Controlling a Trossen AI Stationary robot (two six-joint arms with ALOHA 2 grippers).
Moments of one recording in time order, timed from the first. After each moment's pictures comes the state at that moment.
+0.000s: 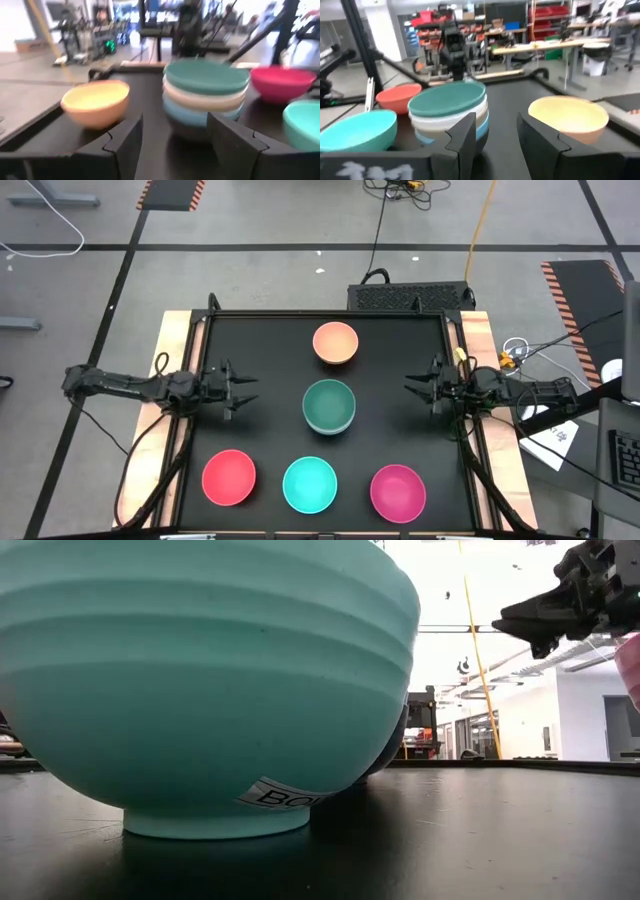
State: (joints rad) left arm -0.10 0.30 0.04 0.20 -0.22 0.01; right arm 0.05 0.01 0.16 -0.07 0.20 0.11
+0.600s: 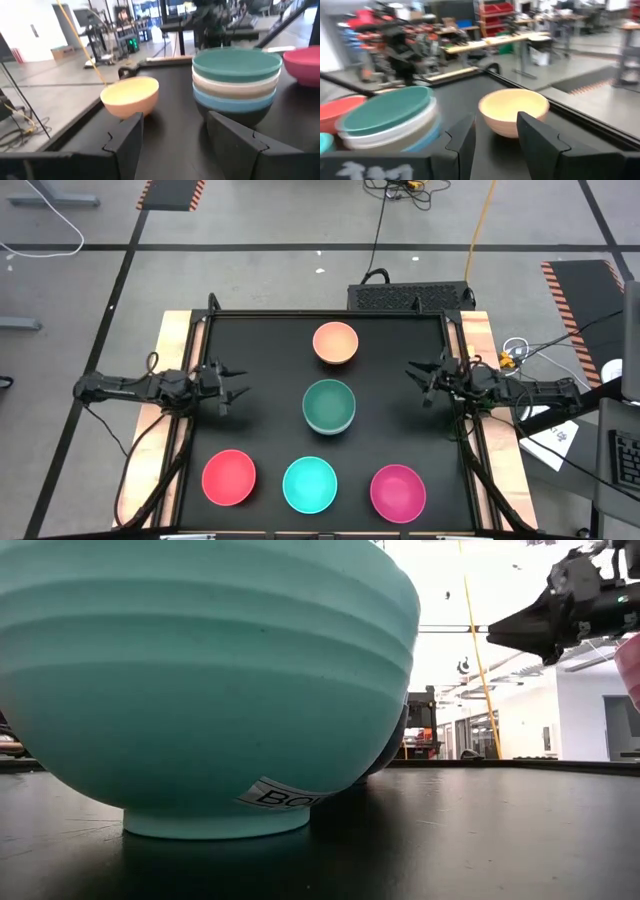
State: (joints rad) left arm -0.10 0.05 0.08 -0.10 -0.34 0.13; right arm 0.02 0.07 0.17 -0.09 0.44 0.17
